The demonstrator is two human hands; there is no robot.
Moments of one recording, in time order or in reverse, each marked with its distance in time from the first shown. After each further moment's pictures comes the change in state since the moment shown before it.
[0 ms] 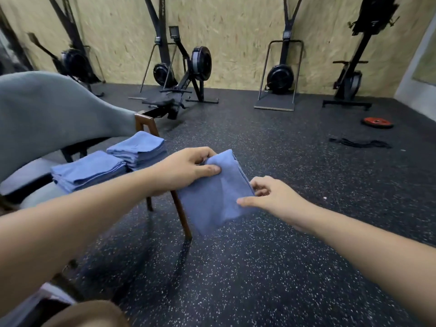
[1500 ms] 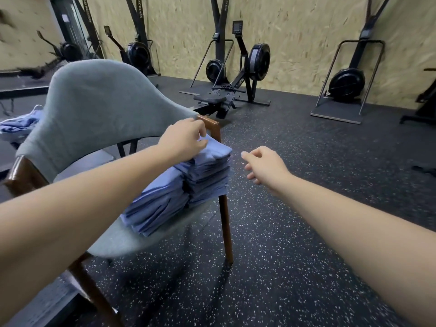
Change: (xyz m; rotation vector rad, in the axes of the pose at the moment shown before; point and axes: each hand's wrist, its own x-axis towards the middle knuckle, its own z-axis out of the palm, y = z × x) left_hand 0.086 -0.198 -0.177 0.691 0.493 -0.176; right_hand 0.280 -0.066 0.135 0.059 0.142 0.100
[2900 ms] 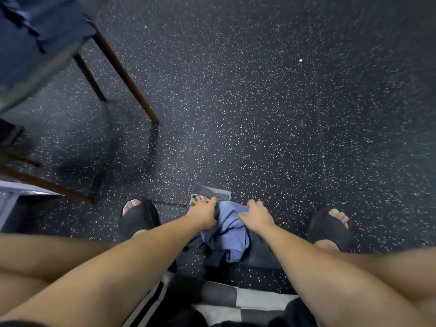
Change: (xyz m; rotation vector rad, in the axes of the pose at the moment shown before) left_hand -0.542 0.248 0.323 -0.016 -1.249 0.109; right_hand -0.485 0.482 0.003 -0.563 -0.287 0.784
